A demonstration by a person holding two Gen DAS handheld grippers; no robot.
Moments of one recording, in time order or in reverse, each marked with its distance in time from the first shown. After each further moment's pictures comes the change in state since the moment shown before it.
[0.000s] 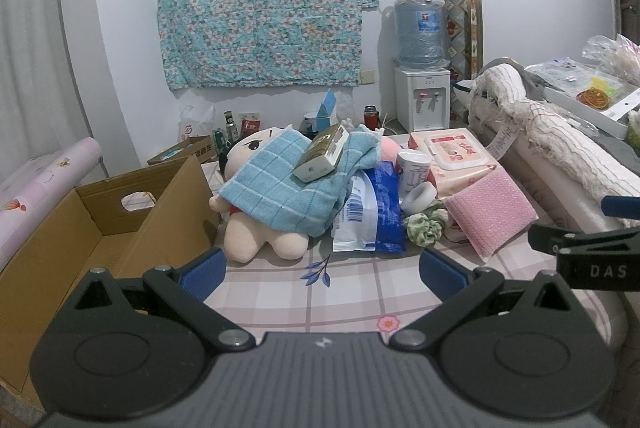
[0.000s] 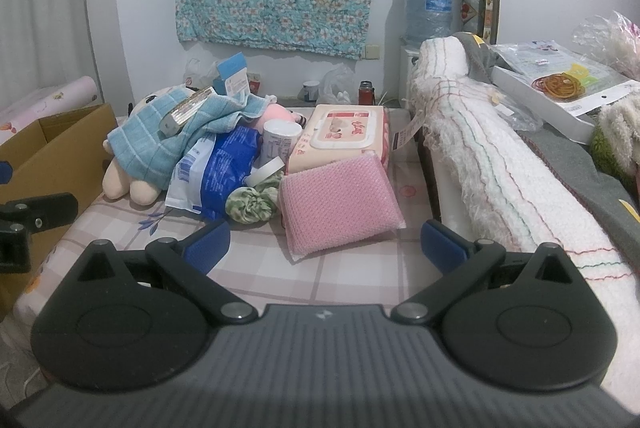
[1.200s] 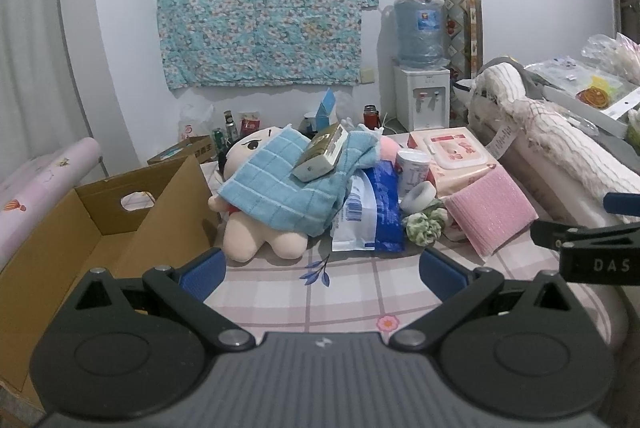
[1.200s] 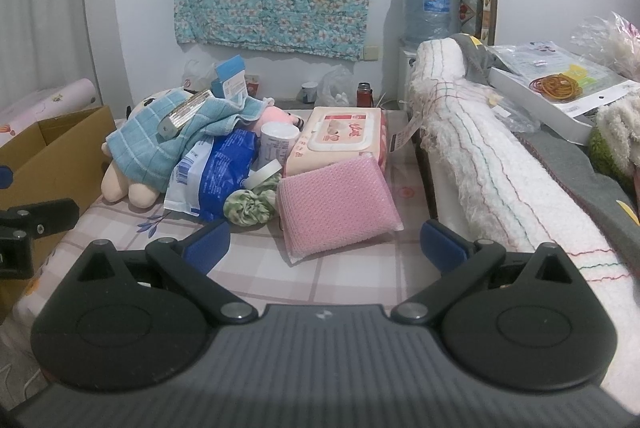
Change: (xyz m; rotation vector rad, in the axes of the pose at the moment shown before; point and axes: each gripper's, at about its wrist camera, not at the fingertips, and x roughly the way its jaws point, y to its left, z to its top) left arm 0.001 -0.001 0.001 0.005 0.001 0.007; right arm 0.001 -0.001 0.000 0.004 -0.006 -0.003
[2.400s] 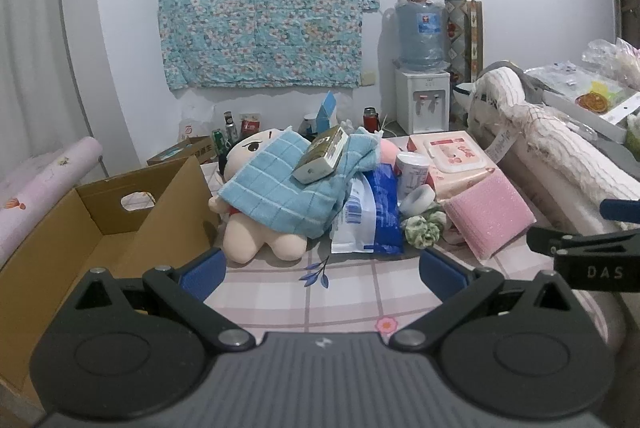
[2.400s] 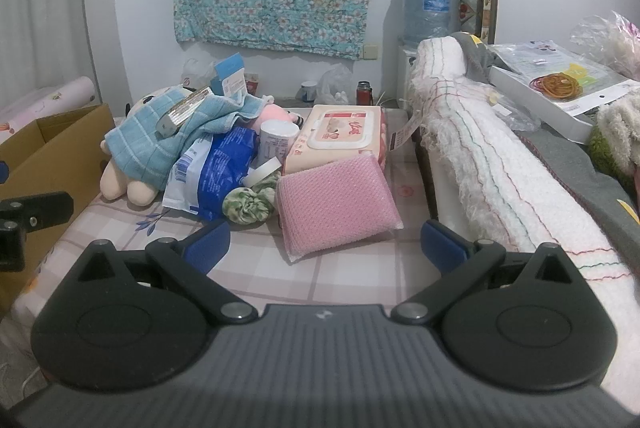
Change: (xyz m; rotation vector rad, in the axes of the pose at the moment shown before) left arm -0.003 0.000 0.000 -0.009 -0.006 0.002; right arm 0.002 -0.002 0.000 0.000 0.004 -0.003
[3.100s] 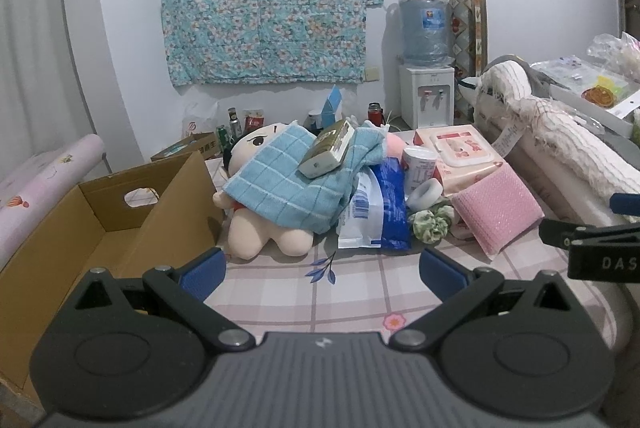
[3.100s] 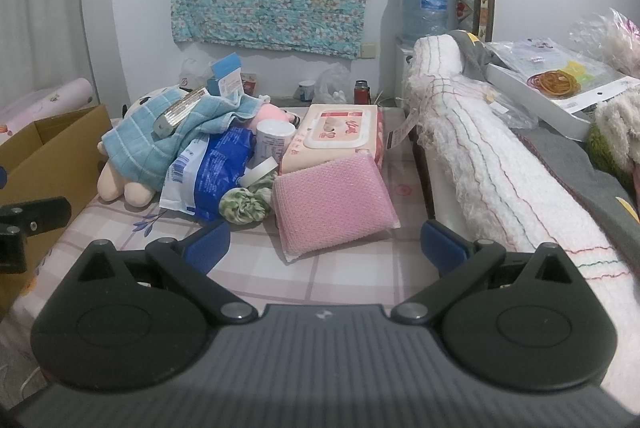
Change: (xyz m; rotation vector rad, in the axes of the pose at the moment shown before) left arm 0.003 0.004 0.000 -0.004 0.013 0.010; right arm 0.002 0.000 -0.001 0.001 -0.001 -0.005
